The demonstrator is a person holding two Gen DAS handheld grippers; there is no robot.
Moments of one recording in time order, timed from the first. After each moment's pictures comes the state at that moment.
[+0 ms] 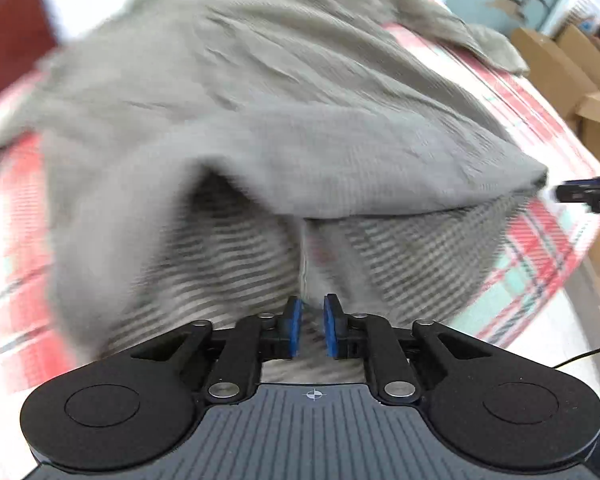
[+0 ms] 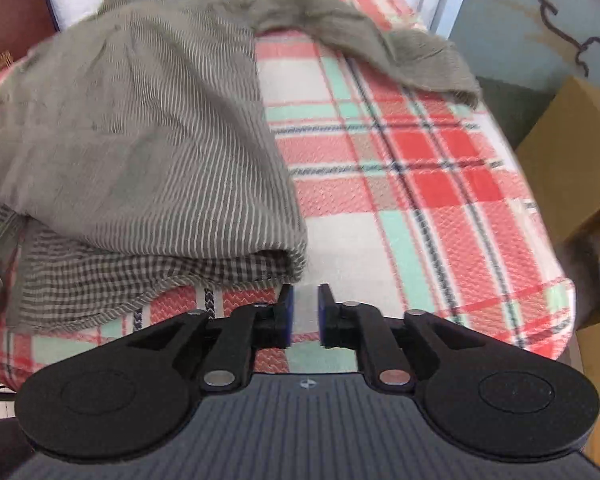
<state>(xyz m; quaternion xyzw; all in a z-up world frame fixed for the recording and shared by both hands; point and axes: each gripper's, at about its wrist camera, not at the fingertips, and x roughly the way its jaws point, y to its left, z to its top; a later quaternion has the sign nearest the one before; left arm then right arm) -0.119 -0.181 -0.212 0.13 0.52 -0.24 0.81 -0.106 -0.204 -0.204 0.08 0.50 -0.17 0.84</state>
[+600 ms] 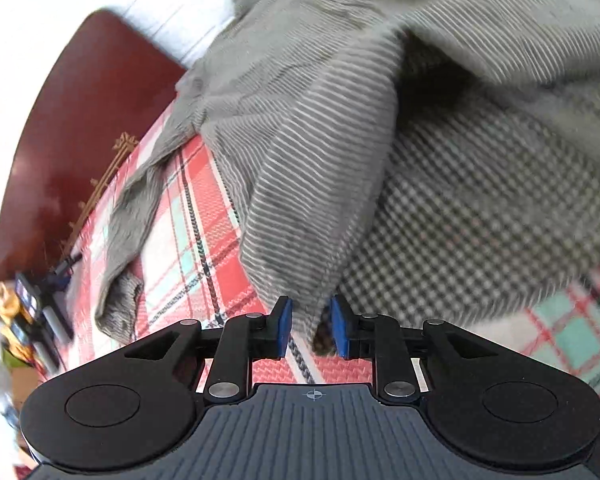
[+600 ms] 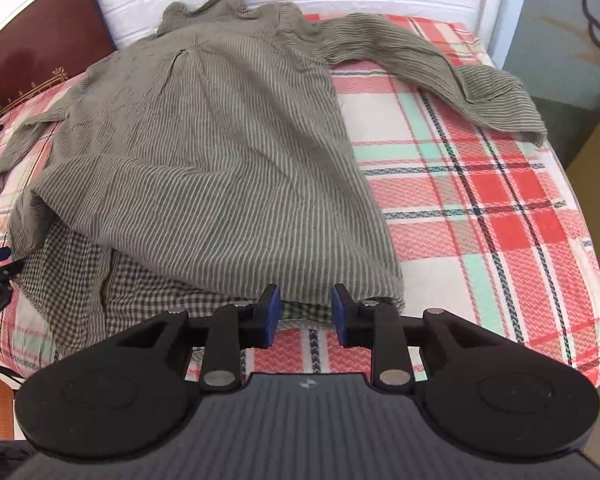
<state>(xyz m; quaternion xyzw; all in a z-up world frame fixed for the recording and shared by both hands) -0.124 -0.159 -0.264 0.39 0.45 -0.07 0.80 -0.074 -0.173 -0.190 0.11 0.50 -0.09 0.86</state>
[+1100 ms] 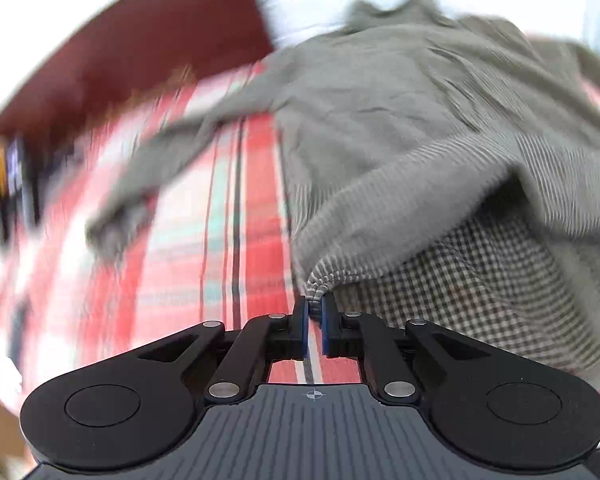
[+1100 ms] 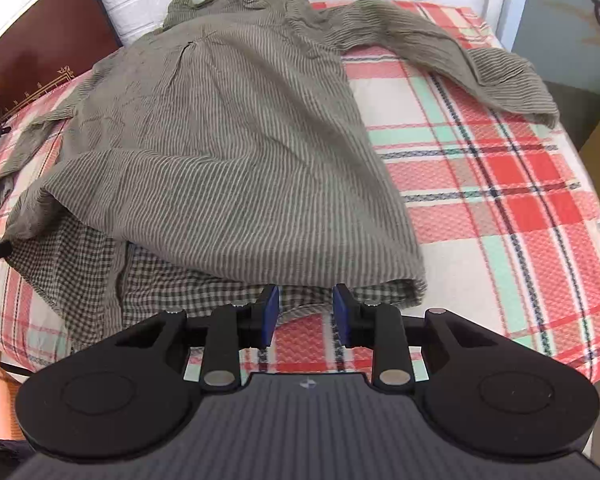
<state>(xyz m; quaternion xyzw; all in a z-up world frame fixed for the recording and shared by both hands) -0.118 -0.091 -0.214 0.11 0.47 -0.01 0.87 -0.075 -0.166 -0.195 0.14 0.51 -0.08 0.85</state>
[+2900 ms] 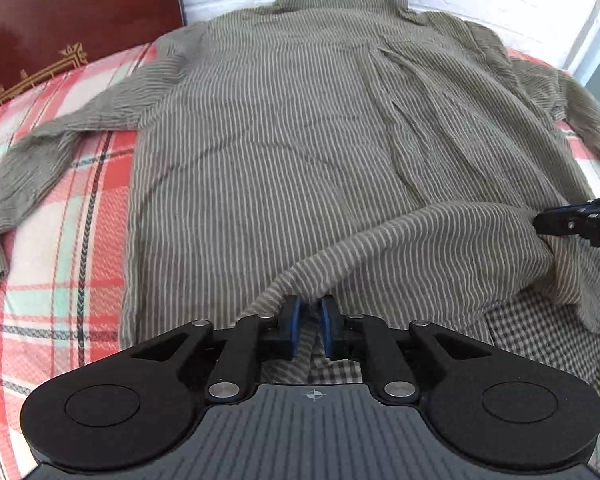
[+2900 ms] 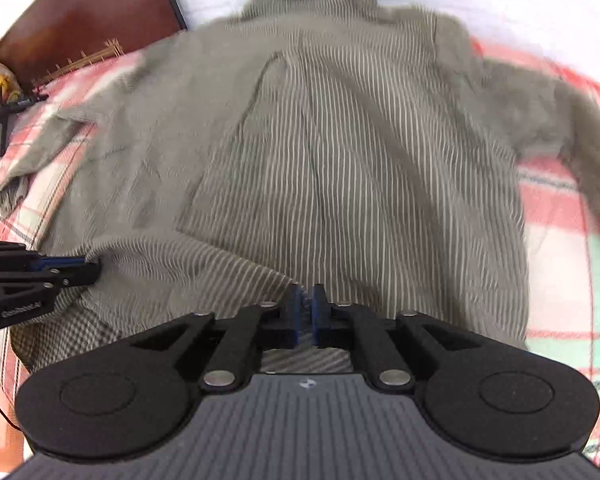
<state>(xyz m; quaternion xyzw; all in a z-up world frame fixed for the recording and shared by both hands) -0.001 -0.164 -0.233 0.04 0.53 -0.12 0.84 0.114 -0.138 -0.211 0.09 0.52 0.04 0.85</state>
